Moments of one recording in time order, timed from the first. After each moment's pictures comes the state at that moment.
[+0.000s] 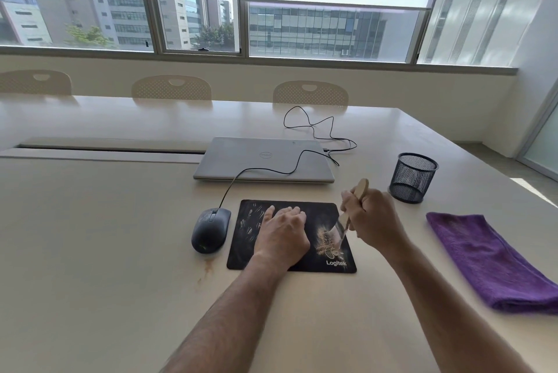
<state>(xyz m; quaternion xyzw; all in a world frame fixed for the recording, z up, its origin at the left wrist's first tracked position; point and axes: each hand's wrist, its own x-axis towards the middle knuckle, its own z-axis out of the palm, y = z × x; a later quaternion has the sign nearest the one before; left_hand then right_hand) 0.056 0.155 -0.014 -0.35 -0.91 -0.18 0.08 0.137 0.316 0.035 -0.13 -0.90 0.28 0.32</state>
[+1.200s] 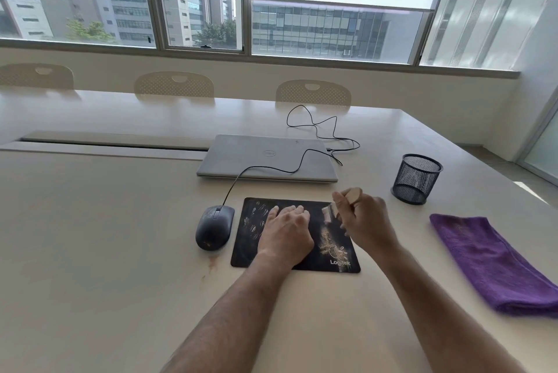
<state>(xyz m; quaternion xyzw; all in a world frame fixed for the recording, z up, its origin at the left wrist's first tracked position) 0.056 0.154 -0.015 -0.36 -0.91 -0.19 0.07 0.127 0.302 0.023 -0.07 -0.91 0.22 0.36</state>
